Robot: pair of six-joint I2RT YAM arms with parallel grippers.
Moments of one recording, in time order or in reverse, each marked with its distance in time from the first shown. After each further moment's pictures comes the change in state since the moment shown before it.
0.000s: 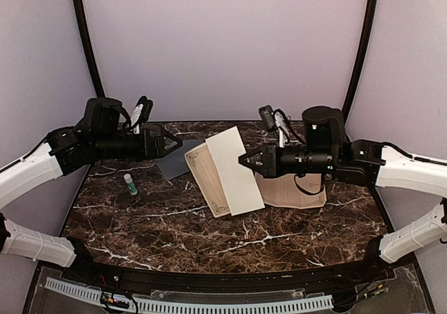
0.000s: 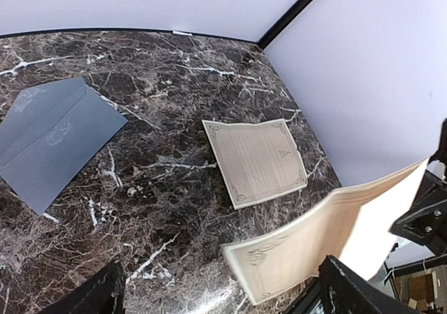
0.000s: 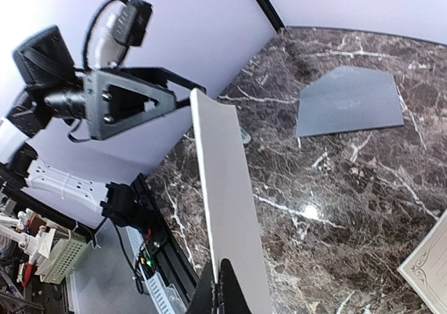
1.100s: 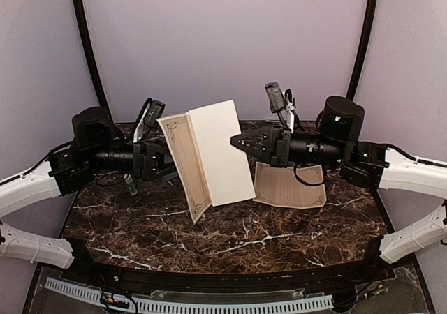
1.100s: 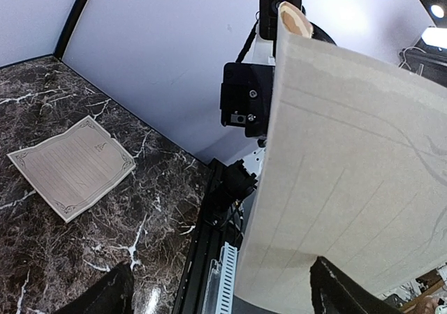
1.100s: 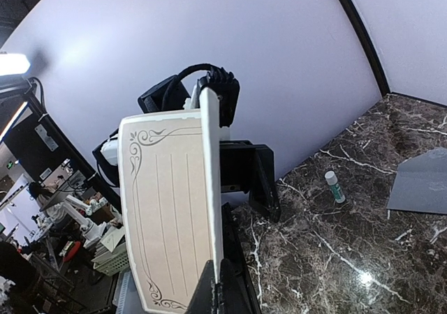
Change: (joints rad) left arm -0.104 -0.102 -0.183 0.446 0.514 -0.002; right arm -0.001 -0.050 -0.034 0.368 -0.255 0.010
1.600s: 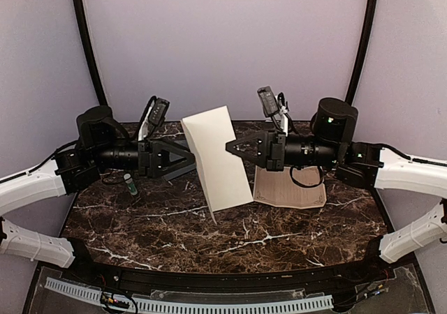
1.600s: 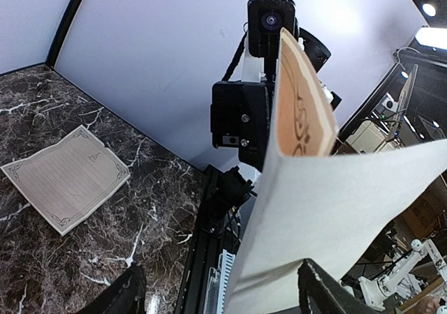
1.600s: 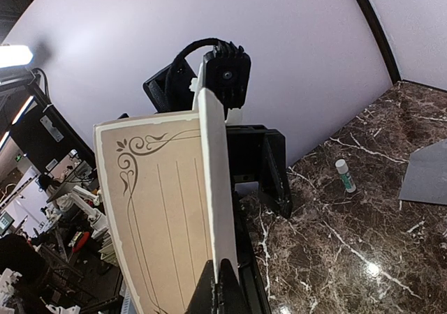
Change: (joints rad) left arm -0.014 0.043 0.002 0.085 0.010 -0.011; right arm 0.007 0.031 0.004 0.008 -0.043 0.014
